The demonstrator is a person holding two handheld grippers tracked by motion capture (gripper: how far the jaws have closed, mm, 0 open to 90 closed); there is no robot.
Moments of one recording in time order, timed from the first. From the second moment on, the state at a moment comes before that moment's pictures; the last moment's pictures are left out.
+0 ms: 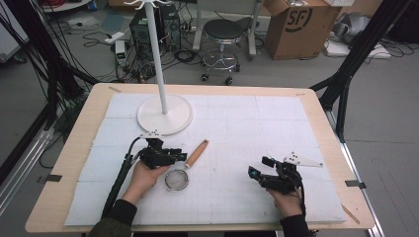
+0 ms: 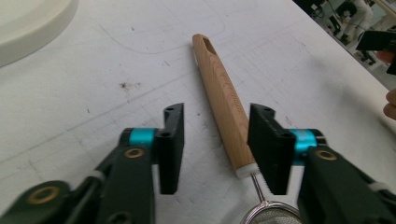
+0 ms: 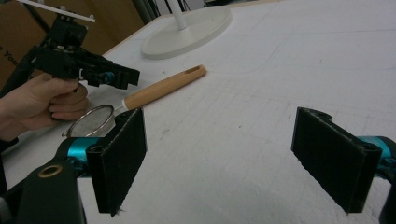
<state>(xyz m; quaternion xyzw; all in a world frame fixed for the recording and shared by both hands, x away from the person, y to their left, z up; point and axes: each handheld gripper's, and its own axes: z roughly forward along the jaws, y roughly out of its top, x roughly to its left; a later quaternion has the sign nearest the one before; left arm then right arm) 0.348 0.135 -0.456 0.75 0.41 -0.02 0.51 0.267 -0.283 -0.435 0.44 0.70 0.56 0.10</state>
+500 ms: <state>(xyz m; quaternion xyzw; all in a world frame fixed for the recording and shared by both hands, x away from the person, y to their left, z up) 0.335 0.127 -0.443 0.76 0.40 -0.03 0.52 0.265 -0.284 -0.434 0.43 0.70 0.56 0.10</state>
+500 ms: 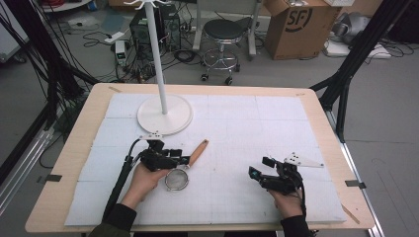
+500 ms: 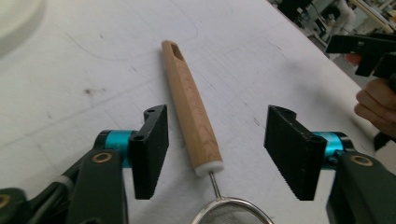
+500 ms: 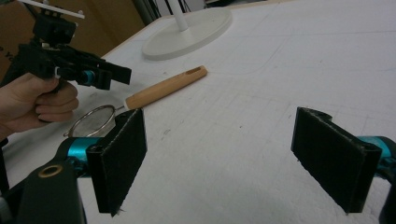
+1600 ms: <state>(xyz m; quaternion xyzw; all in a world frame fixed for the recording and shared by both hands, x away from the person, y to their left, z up) 0.338 0.097 -0.449 0.80 0.40 -0.05 0.44 0.262 -0.289 -0.431 0.43 0.69 0.57 0.10</state>
